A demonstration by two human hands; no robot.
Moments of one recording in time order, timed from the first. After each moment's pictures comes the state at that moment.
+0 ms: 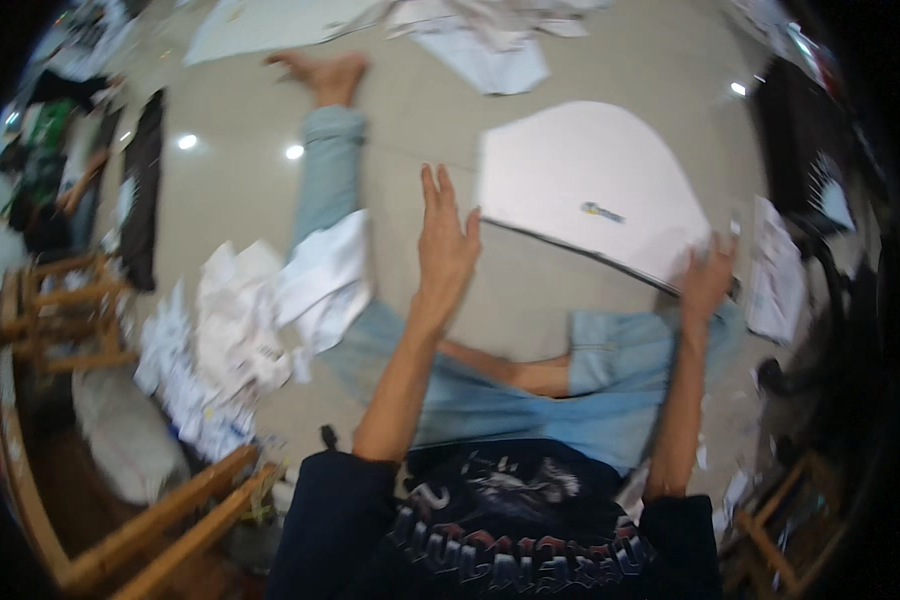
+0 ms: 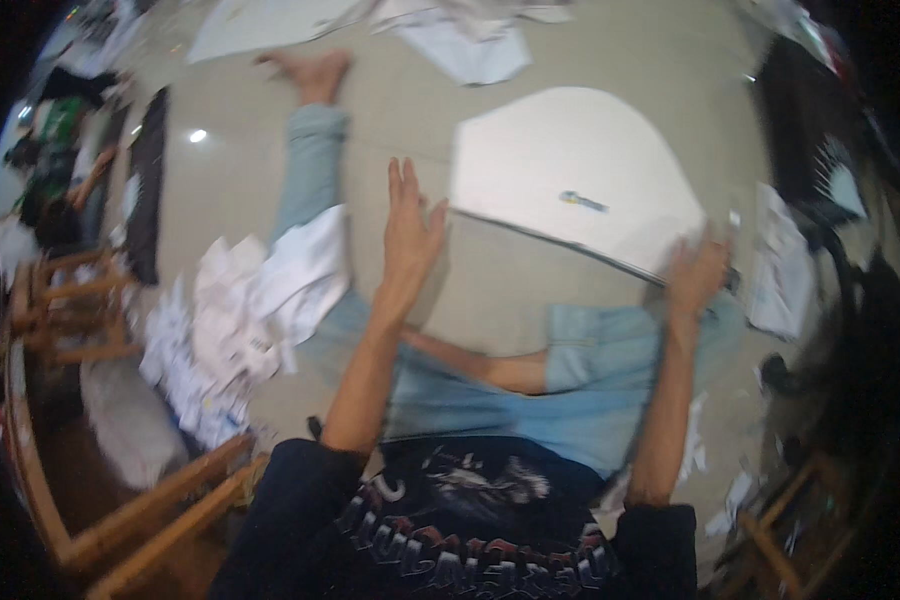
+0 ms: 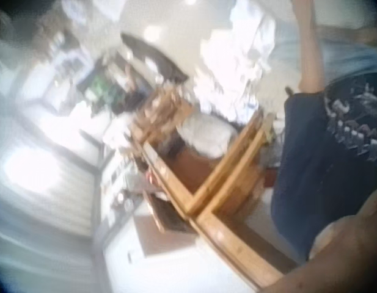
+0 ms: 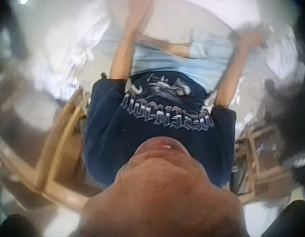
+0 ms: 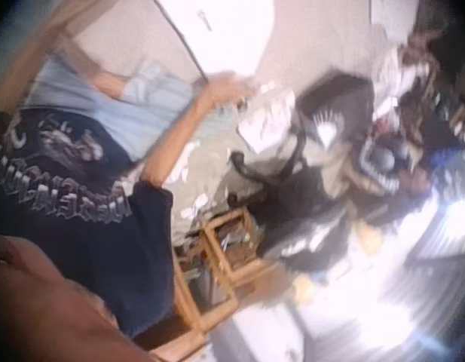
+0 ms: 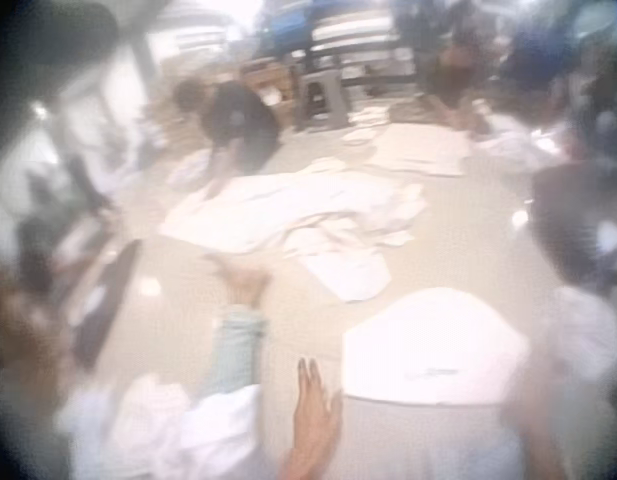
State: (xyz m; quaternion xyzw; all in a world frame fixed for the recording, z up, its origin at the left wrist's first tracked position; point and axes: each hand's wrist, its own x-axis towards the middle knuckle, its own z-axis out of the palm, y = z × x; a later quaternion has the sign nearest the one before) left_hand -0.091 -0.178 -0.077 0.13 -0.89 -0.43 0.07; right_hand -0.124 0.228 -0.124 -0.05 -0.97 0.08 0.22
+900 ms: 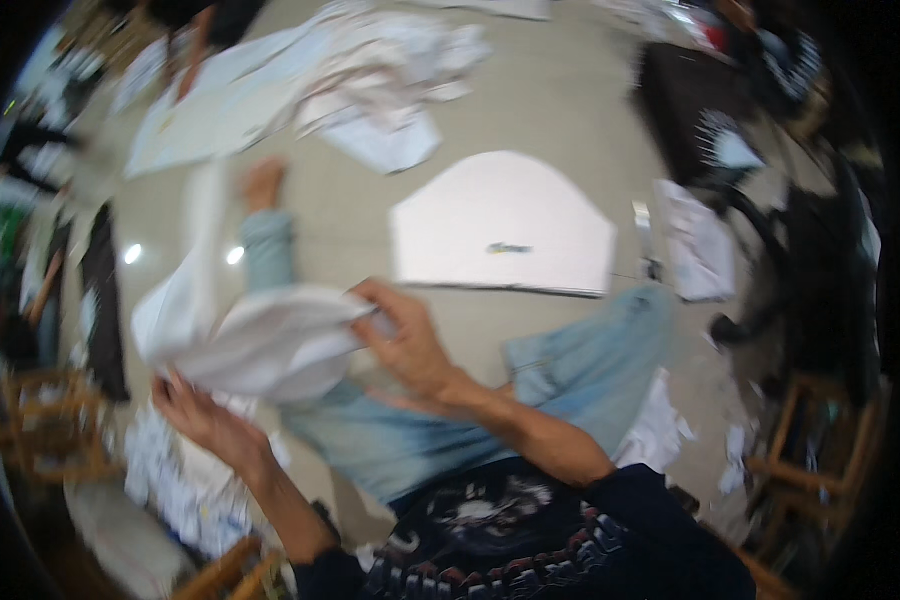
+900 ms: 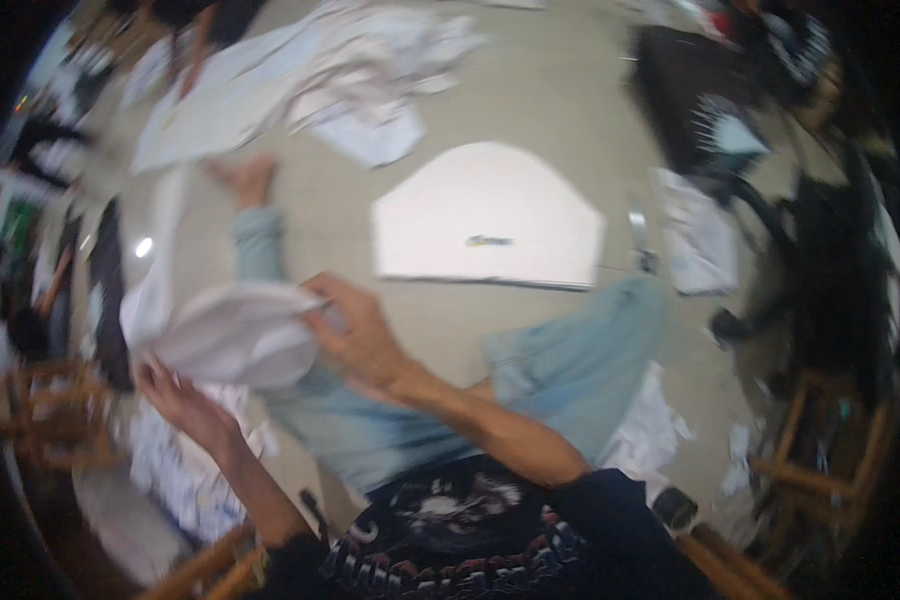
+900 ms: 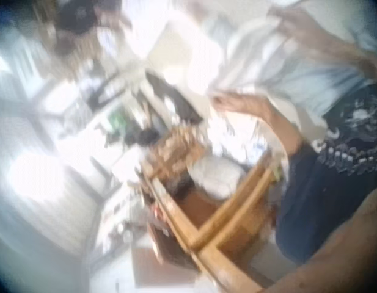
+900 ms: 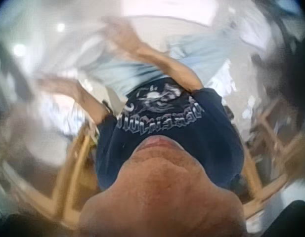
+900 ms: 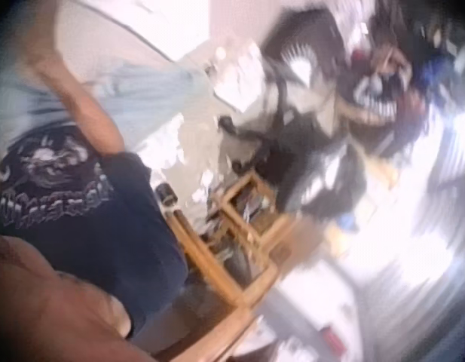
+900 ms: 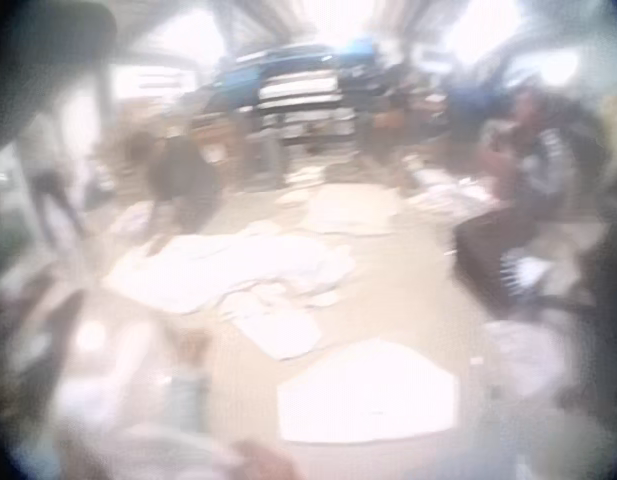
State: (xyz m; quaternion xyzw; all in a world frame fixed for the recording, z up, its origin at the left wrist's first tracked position) left_hand 0.013 -0.284 0.103 0.25 -0.61 -0.61 0.43; right_hand -0.062 -0.084 0.043 0.16 -0.61 0.77 -0.08
